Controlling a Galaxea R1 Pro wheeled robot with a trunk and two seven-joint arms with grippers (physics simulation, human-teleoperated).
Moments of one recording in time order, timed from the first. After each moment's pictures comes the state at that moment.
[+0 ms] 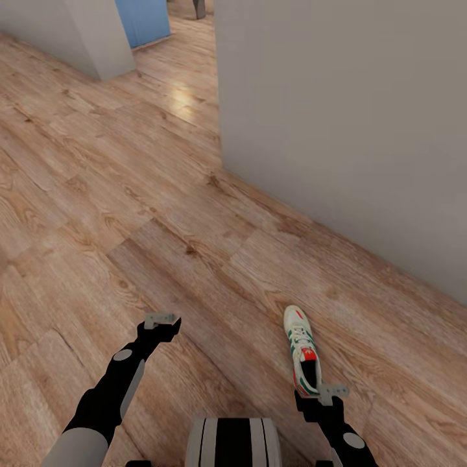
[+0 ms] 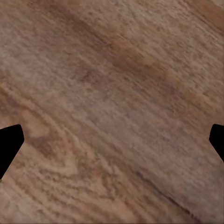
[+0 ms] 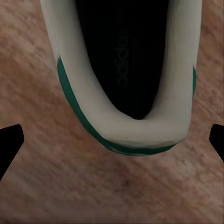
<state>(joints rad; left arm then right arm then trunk) -0.52 -0.01 0.08 -0.92 -0.04 0.13 -0.14 -0.23 0.00 0.00 -0.86 0.00 0.04 0.01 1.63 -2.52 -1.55</state>
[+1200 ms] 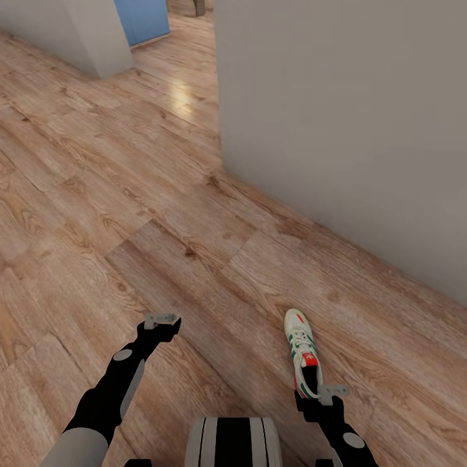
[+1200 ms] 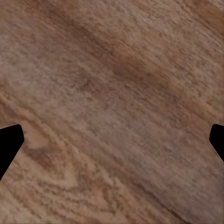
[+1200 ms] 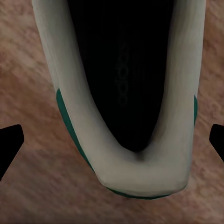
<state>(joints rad) -0.52 -0.01 0.08 -0.92 -0.04 0.13 -0.14 -0.23 0.00 0.00 -0.86 0.00 0.04 0.01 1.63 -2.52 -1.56</state>
